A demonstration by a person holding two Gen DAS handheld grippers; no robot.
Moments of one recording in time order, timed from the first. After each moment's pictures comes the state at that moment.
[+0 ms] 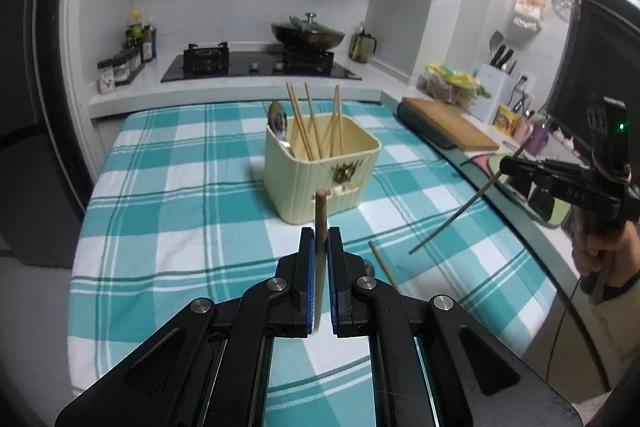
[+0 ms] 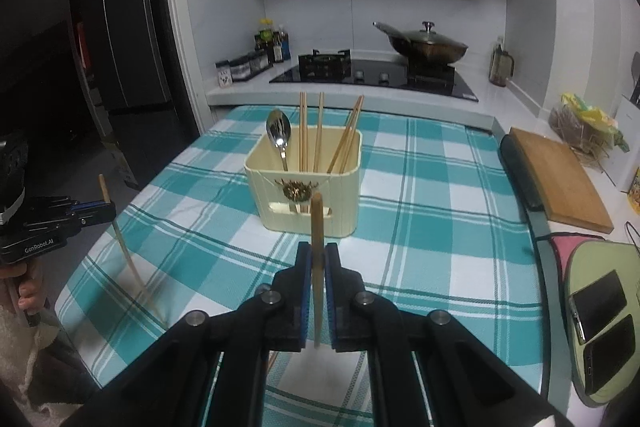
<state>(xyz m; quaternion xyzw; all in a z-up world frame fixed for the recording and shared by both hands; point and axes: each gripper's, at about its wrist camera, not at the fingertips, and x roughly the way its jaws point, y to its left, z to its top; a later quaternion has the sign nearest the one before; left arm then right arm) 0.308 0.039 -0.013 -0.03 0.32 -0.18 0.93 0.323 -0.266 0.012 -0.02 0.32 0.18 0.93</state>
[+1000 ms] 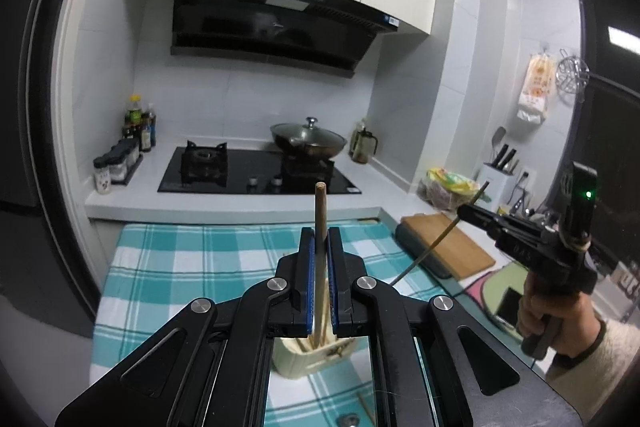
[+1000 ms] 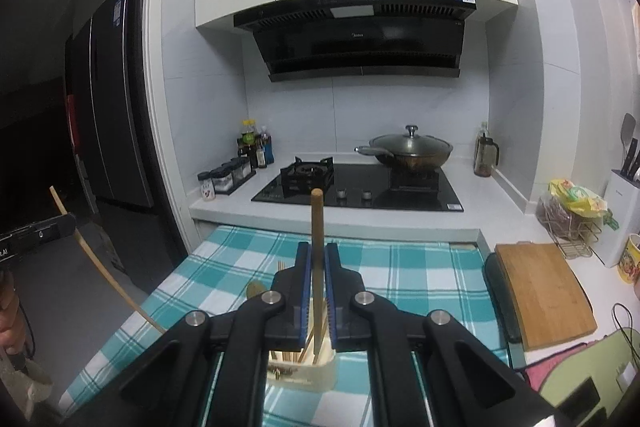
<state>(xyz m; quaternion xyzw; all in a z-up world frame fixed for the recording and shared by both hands) 0.415 0.027 0.133 -0.07 0.20 -0.17 0.96 0.432 -0.256 0.128 0.01 0.18 0.16 0.97</state>
